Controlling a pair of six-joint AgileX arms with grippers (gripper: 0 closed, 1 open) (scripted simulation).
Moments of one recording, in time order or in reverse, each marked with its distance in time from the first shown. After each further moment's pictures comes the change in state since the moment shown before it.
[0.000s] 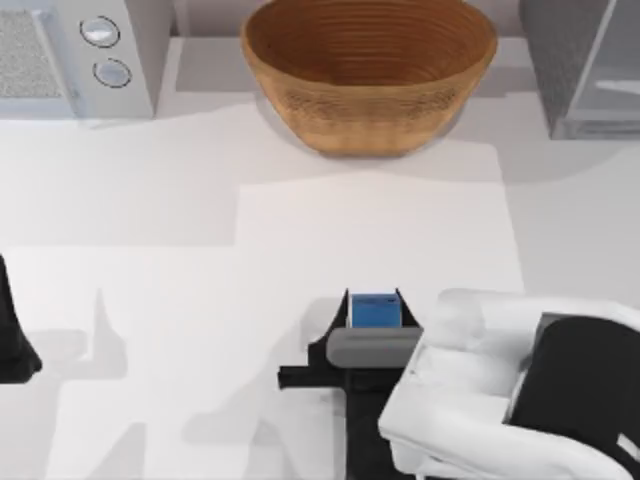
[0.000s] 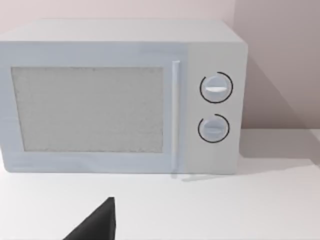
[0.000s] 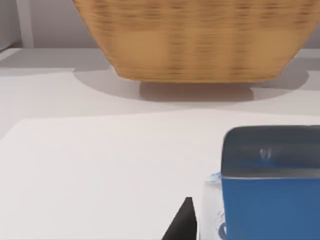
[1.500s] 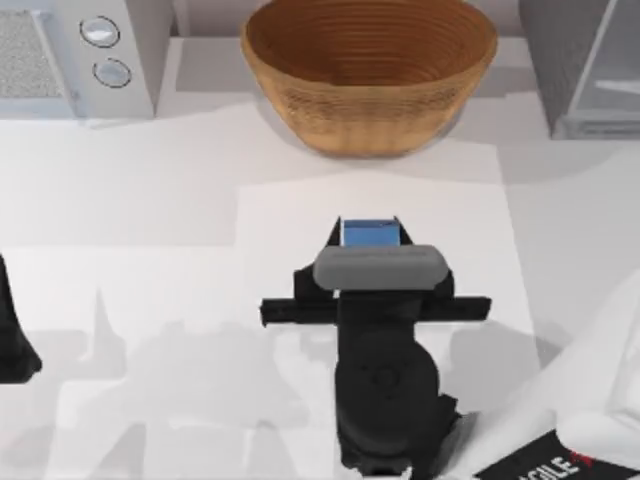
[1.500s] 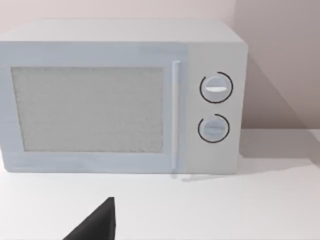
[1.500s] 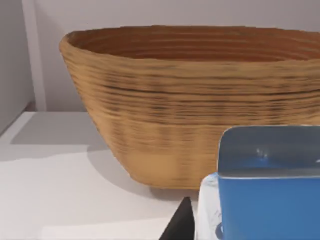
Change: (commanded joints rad) left arm 0.000 0.000 0.000 0.000 0.000 0.000; right arm 0.000 -0.444 -0.047 -0.416 -0.010 0.006
